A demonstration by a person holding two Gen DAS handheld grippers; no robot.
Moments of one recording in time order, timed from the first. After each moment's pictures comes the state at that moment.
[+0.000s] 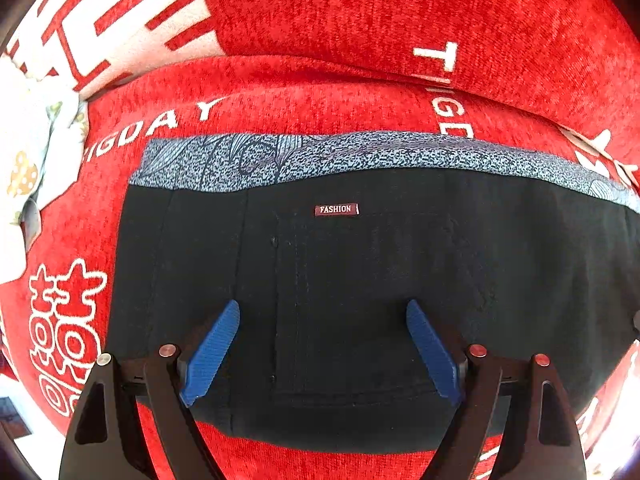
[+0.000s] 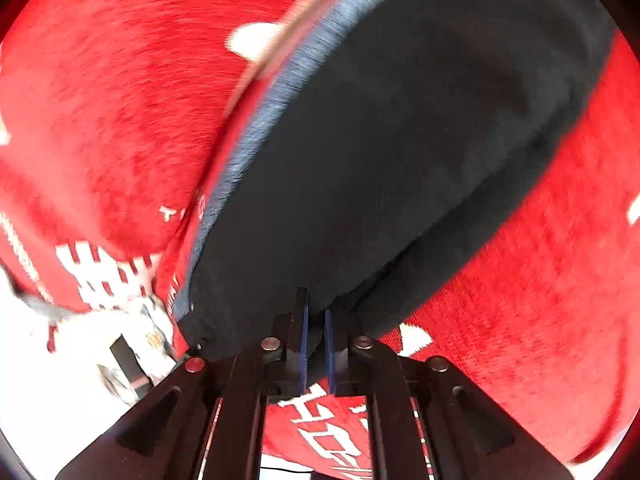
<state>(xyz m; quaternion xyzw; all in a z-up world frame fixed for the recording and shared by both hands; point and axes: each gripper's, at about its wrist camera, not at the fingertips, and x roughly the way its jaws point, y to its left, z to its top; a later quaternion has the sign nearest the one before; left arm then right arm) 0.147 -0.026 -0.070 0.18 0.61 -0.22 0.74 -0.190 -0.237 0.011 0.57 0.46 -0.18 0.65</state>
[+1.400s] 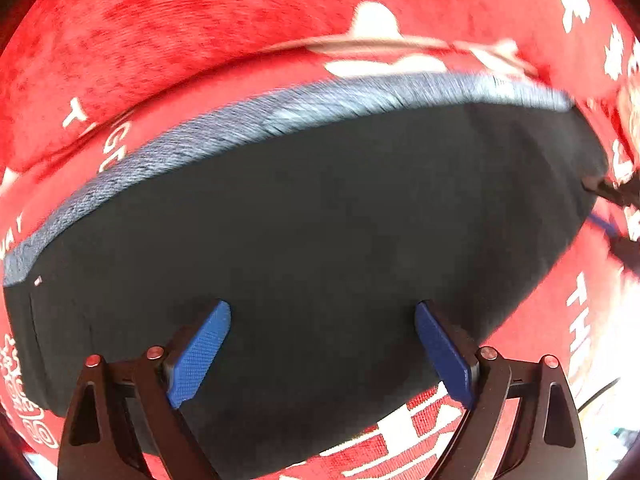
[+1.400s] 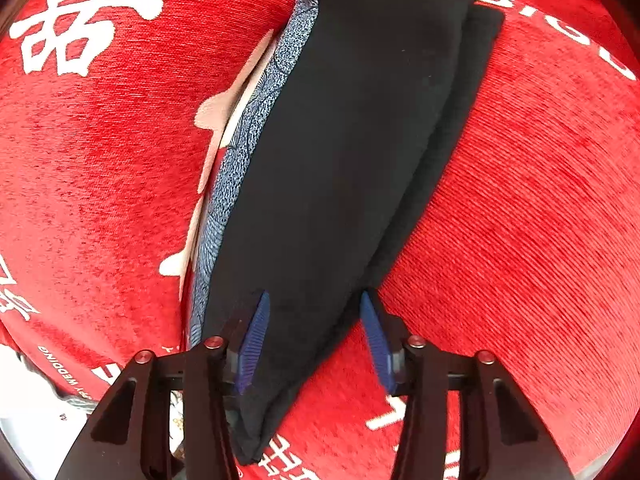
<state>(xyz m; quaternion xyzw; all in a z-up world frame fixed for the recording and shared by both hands) -0.006 -0.235 -0.059 0.28 0.59 -0.35 0.67 -0.325 -0.404 -0.010 0.65 0.35 -0.28 0.61</state>
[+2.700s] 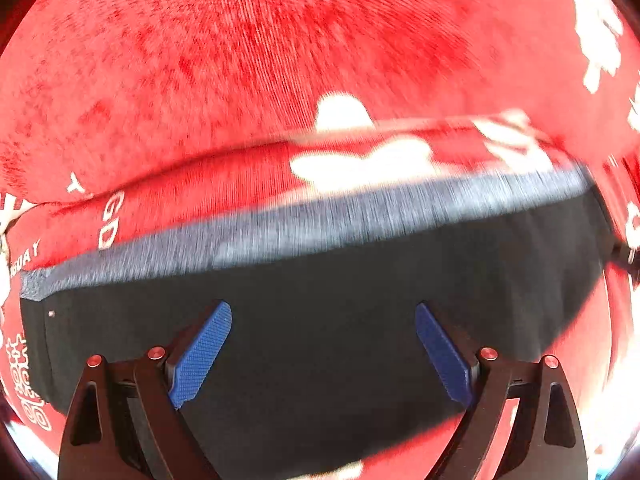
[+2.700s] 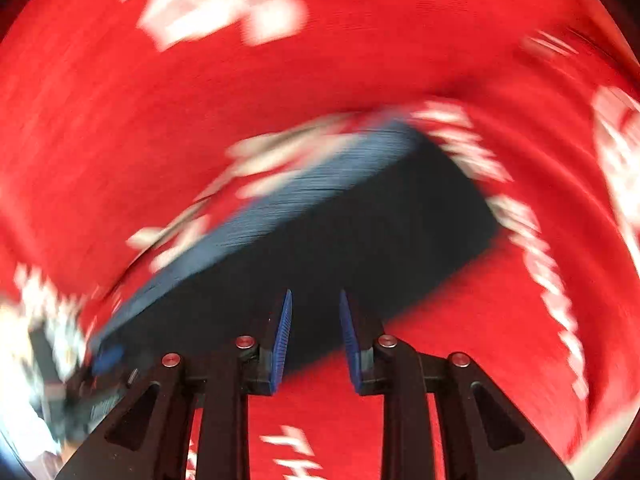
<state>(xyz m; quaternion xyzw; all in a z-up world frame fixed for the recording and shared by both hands) 0.015 -0.322 -0.029 0.23 0.59 -0.30 0.72 -0.246 -0.445 0.056 0.41 0.47 -0.20 0.75</state>
